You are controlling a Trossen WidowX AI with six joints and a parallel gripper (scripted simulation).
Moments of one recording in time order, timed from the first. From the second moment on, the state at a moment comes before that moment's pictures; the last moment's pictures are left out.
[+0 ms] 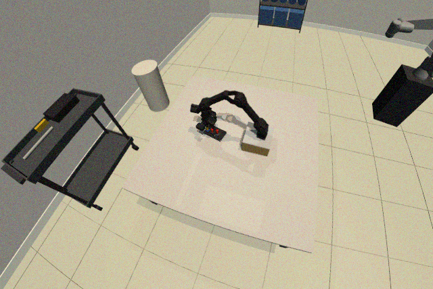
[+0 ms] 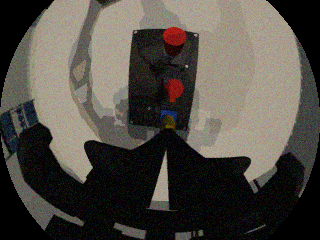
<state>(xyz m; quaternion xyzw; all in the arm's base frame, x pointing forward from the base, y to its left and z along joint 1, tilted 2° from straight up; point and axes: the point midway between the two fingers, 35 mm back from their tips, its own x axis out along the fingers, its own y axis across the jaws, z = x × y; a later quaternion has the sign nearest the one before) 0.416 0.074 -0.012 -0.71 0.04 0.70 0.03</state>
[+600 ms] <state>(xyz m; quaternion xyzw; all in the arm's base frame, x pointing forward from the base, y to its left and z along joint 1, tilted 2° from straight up) 0.418 0.074 -0.008 -0.71 0.04 0.70 0.03</state>
